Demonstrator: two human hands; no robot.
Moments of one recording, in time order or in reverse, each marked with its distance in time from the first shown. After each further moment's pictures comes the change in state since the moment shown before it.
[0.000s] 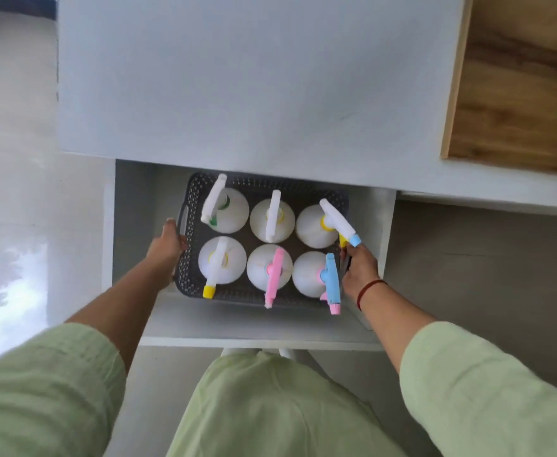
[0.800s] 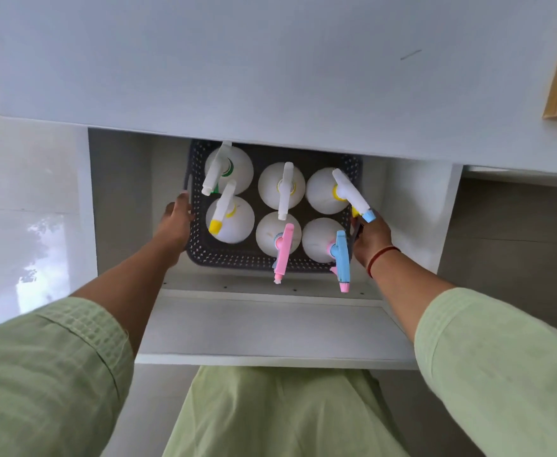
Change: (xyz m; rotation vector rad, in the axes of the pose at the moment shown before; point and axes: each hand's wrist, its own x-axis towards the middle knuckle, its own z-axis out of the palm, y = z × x) left_hand 0.094 -0.009 0.025 0.029 -0.002 0.120; right_hand 0.084 0.017 0.051 0.025 -0.063 -0.002
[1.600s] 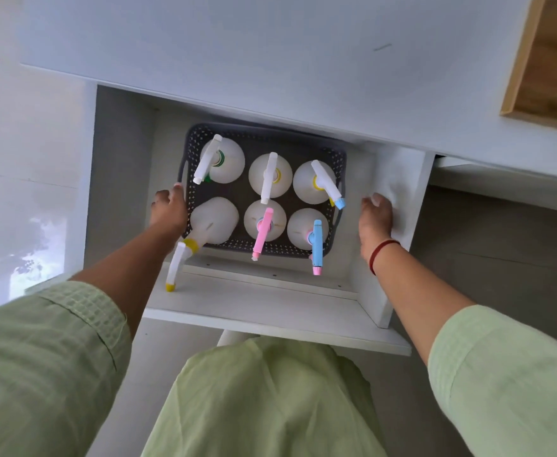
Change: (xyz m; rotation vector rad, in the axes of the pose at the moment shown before) left_hand -0.049 -0.022 0.019 0.117 0.235 0.079; right_hand -0.006 -0.019 -0.039 -0.529 0.068 -0.384
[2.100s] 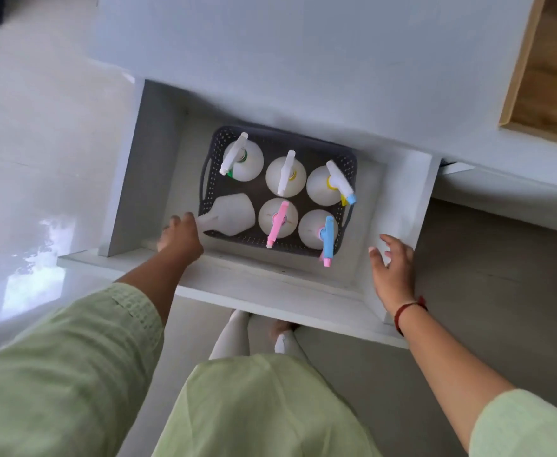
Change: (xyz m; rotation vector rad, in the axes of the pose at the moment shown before) left_hand -0.039 -0.052 -0.018 0.801 -0.081 0.224; right_hand -0.067 0.062 -0.064 -0.423 -0.072 -0.455
